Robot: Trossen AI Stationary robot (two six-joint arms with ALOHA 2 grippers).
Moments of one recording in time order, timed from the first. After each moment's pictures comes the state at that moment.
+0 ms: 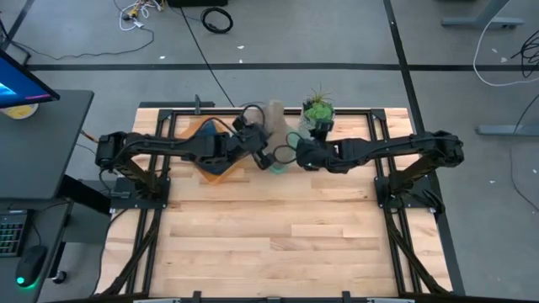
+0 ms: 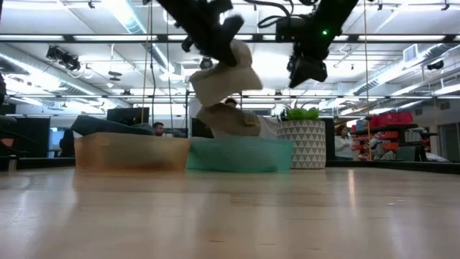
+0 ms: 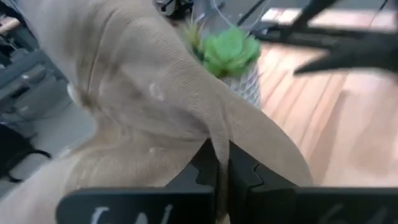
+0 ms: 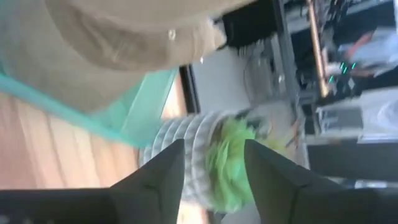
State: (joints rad) left arm 0.08 1.59 1.24 -0.19 -0.64 -0.08; right arm -0.02 1.49 1.15 -0.69 0.88 -0.24
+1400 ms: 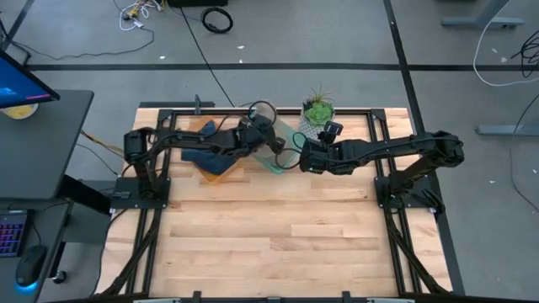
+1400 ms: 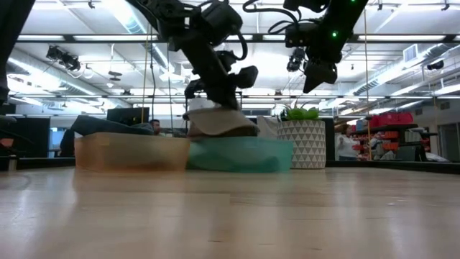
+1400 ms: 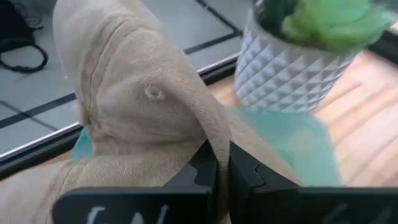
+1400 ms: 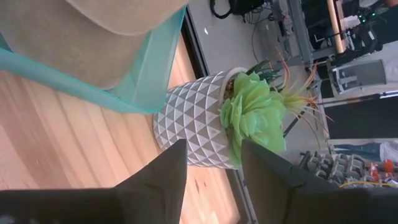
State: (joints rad) left arm 0.21 1.83 1.27 -0.14 -0.63 -0.51; right arm -0.01 1.49 1.15 -0.90 0.88 0.07
